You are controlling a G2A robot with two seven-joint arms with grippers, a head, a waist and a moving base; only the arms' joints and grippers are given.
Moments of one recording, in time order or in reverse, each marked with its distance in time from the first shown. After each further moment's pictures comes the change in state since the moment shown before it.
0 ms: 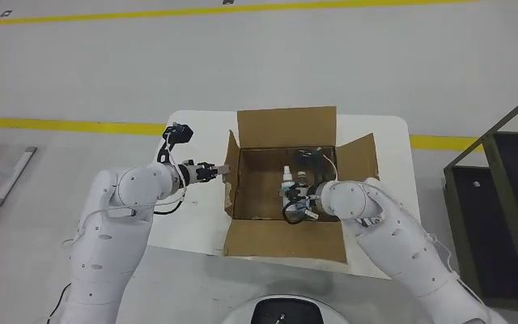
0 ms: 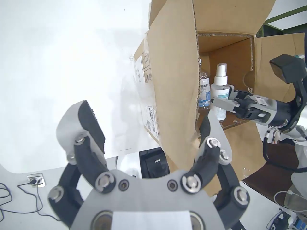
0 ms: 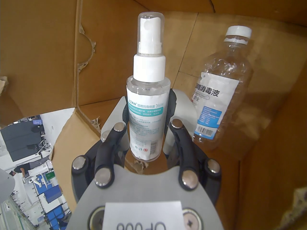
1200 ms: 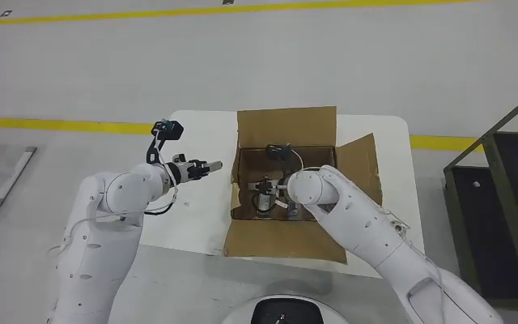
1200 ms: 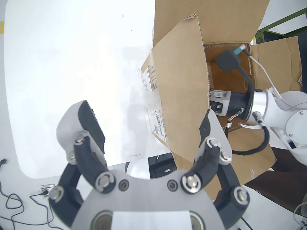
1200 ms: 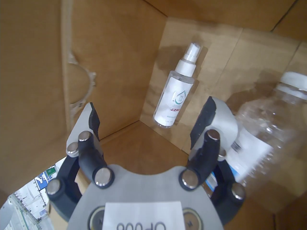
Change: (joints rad) left arm 0.036 0.040 -0.027 -0.069 0.010 -0.034 0.045; right arm 0.197 -0.176 -0.177 0.353 0.104 -0.071 -0.136
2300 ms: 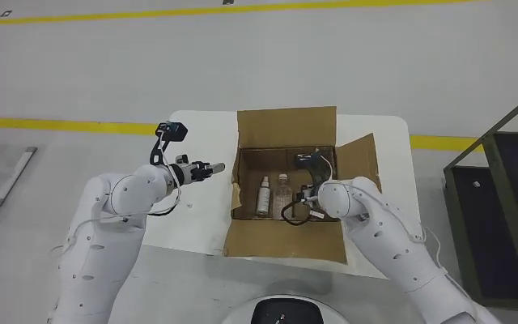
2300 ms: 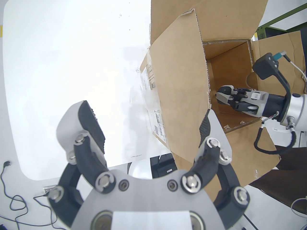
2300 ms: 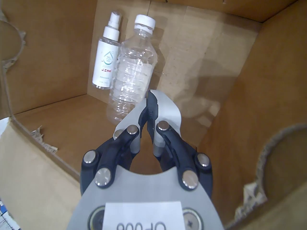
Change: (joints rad) left arm 0.002 0.009 0.027 -0.004 0.006 0.000 0.020; right arm -0.180 0.121 0.181 -0.293 -0.476 0.074 0.329
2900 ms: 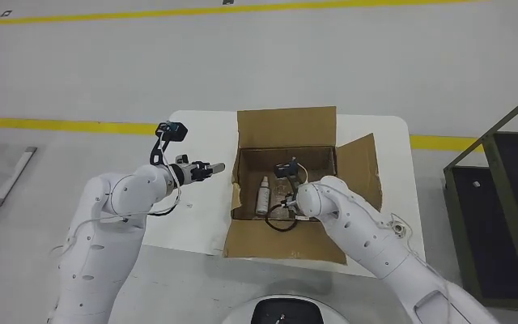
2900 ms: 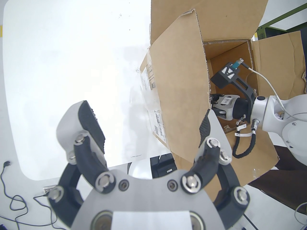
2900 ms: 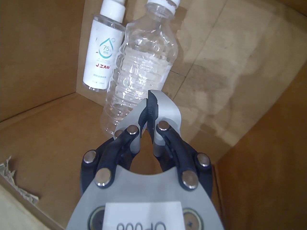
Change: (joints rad) left arm 0.000 0.000 0.000 0.000 0.000 0.000 0.000; right arm 0.113 -0.099 -0.172 0.231 0.068 -0.027 -0.044
